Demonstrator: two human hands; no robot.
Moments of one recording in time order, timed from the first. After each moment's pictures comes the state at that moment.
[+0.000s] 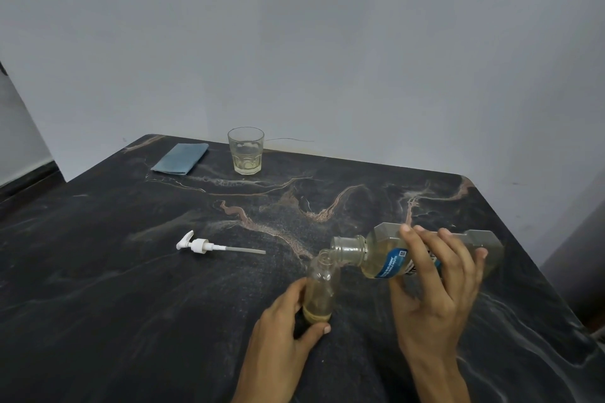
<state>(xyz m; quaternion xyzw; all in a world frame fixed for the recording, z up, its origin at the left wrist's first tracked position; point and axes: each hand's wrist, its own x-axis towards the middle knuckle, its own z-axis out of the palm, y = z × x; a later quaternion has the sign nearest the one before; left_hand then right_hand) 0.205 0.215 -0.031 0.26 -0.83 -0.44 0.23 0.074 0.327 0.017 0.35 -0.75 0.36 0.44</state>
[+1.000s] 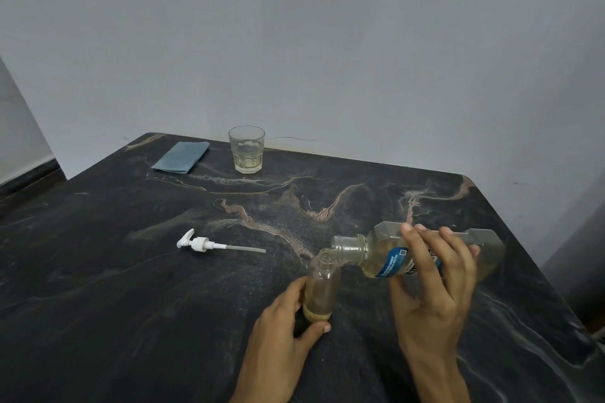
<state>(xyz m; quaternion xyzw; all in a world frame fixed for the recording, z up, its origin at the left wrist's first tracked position) 0.205 0.215 -0.032 0.26 -0.83 -0.44 0.23 0.072 0.327 0.016 0.36 -0.74 0.38 0.43</state>
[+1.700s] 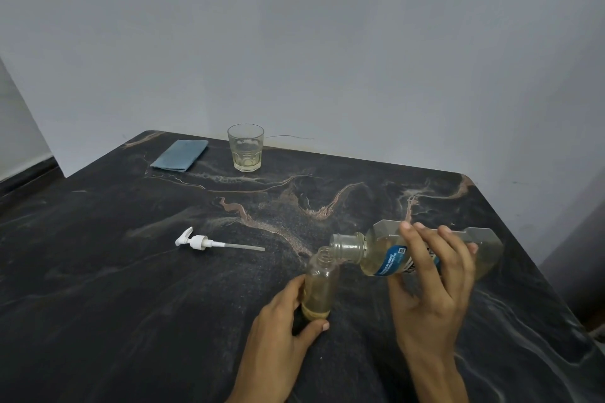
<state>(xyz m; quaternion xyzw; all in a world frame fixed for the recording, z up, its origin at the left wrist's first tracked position) 0.205 0.215 -0.032 0.26 -0.83 -0.44 0.23 0.072 0.326 0.015 0.36 -0.74 0.38 0.43</state>
